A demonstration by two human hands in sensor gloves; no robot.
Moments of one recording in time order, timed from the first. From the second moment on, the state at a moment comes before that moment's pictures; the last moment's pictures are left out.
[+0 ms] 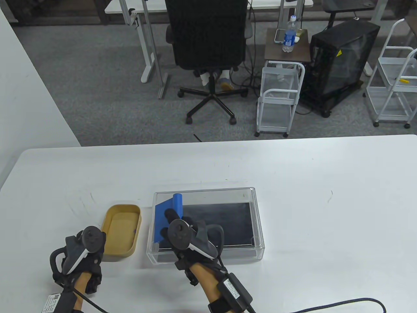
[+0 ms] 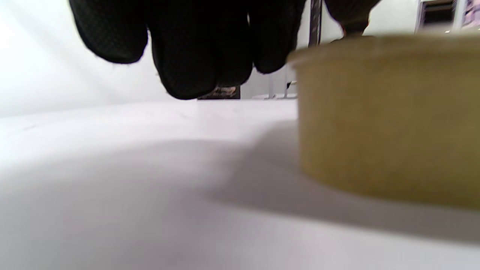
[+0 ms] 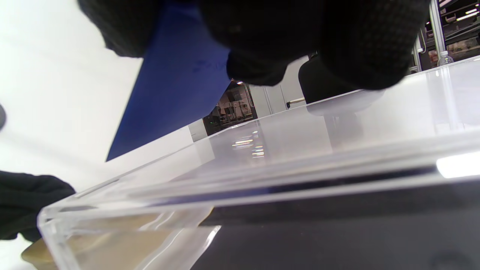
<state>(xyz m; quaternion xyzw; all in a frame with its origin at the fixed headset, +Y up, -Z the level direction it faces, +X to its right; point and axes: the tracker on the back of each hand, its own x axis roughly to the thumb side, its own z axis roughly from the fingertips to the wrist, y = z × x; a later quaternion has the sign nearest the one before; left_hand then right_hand) -0.396 -0.746 -0.373 0.01 0.09 -0.01 1.00 -0.088 -0.681 -0.354 0.14 -0.06 0.97 0.18</state>
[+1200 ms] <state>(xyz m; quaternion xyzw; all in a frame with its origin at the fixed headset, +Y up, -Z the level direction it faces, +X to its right) -0.277 -0.687 -0.283 0.21 -0.24 0.01 0.95 0.085 -0.688 -0.311 0.03 -0.16 0.97 0.17</state>
